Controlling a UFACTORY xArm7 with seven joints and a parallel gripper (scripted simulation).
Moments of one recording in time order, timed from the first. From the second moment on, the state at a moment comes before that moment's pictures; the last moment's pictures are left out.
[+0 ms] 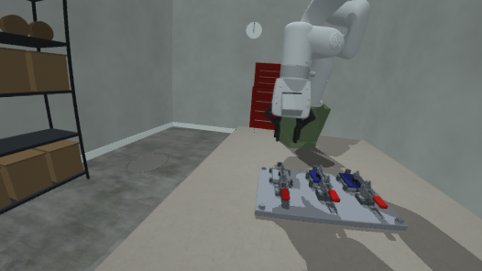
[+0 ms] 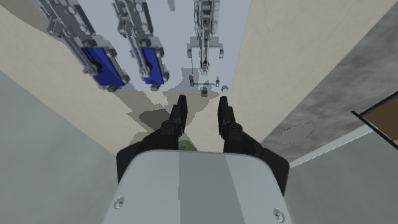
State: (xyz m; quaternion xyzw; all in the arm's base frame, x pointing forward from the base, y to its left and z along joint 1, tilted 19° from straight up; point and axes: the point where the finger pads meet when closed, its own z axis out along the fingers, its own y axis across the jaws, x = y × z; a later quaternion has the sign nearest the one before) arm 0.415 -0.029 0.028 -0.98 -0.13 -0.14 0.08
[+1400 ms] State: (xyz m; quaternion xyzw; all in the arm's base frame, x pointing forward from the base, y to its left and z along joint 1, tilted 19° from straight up) arm 0.538 0.002 0.060 -0.98 -0.13 -0.14 0.08
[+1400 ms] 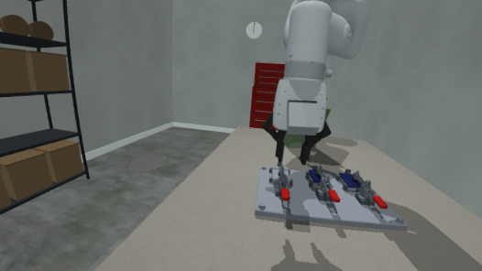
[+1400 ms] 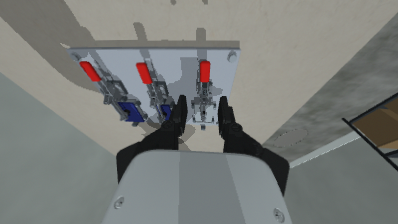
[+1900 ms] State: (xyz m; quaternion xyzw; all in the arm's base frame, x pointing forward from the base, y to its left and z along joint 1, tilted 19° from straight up) arm 0.548 0.011 0.020 -0.98 -0.13 -0.14 0.08
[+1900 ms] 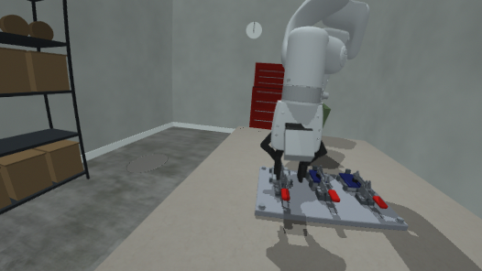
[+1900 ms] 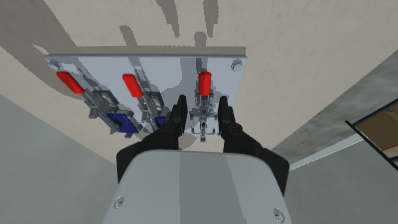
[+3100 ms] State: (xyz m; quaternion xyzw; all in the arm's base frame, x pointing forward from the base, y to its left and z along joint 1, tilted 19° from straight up) arm 0.558 0.017 -0.013 -0.98 -0.13 -0.14 0.08
